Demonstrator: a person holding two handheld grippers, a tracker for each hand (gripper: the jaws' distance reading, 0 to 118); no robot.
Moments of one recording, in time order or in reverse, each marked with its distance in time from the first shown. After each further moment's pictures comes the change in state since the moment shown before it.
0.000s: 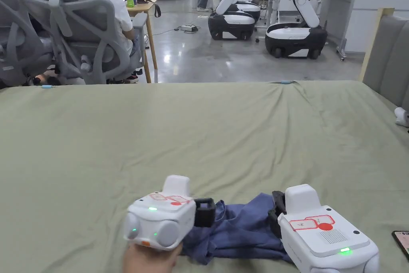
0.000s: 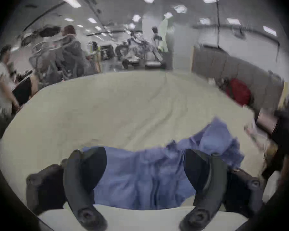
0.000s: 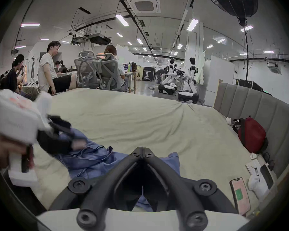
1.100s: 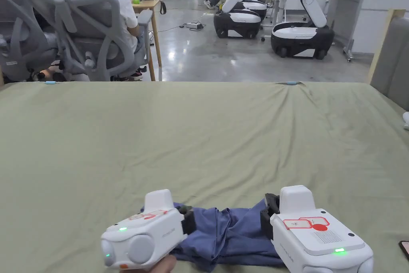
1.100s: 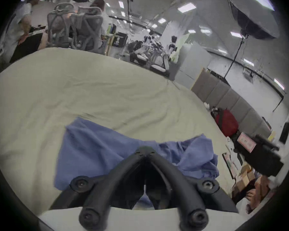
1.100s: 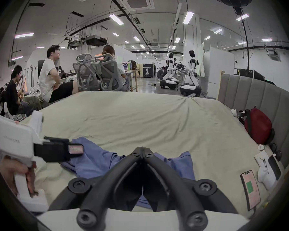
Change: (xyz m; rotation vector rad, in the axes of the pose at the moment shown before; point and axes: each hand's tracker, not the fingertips) left arm -0.029 -0.023 0.015 -0.023 -0.109 0.331; right arm -0.015 0.014 -0.011 -0.035 0.039 -0.088
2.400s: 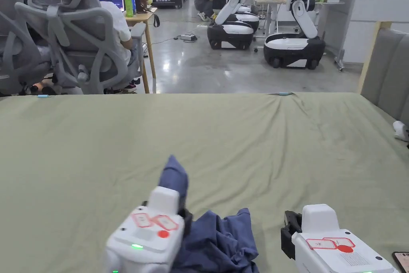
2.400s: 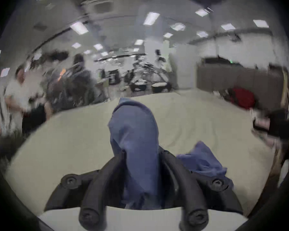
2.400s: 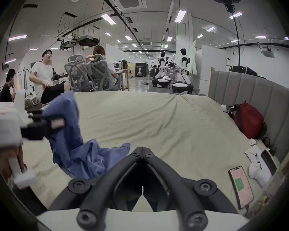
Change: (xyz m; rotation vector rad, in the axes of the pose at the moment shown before) left arm 0.078 -0.003 -0.011 0.176 0.168 -0.619; right arm 0.047 -0.010 0.018 -0.006 -0.073 -0.039
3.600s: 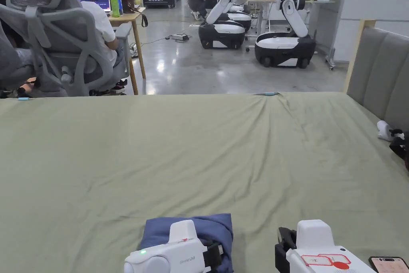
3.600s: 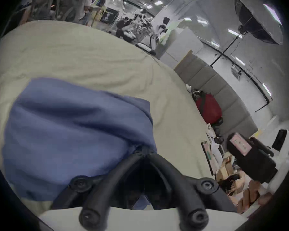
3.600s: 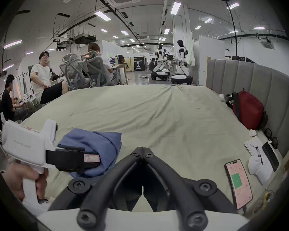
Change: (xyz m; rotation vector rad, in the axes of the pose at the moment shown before) left arm 0.047 -0.026 -0.060 -0.345 -0.430 0.669; right arm 0.046 -0.013 -0.007 -0.066 0.025 -0.041
